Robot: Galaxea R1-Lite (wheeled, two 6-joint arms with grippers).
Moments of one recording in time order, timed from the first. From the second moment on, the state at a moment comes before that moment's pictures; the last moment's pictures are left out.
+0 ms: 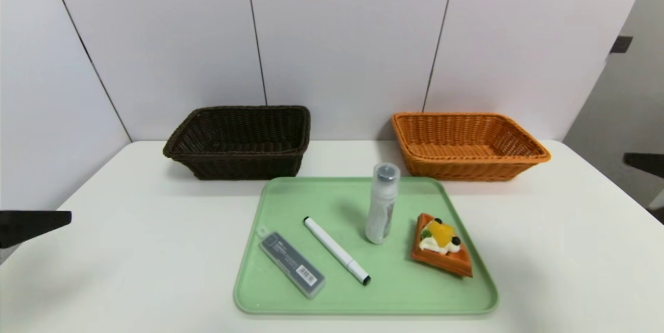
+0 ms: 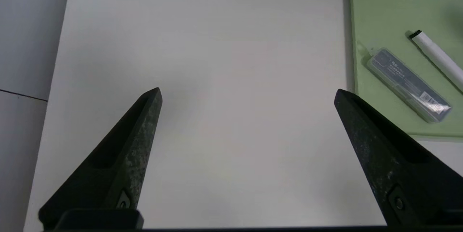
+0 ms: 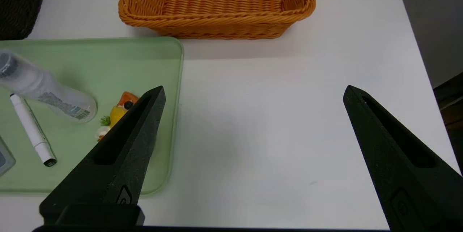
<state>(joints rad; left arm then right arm) 0.00 1.01 -1.05 0.64 0.01 -0.09 0.02 1.06 -0.99 0.35 0.01 0.04</state>
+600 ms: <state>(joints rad) -0.38 1.35 -1.31 0.84 0.15 -0.54 0.20 1.36 -1.21 0.41 0.01 0.04</state>
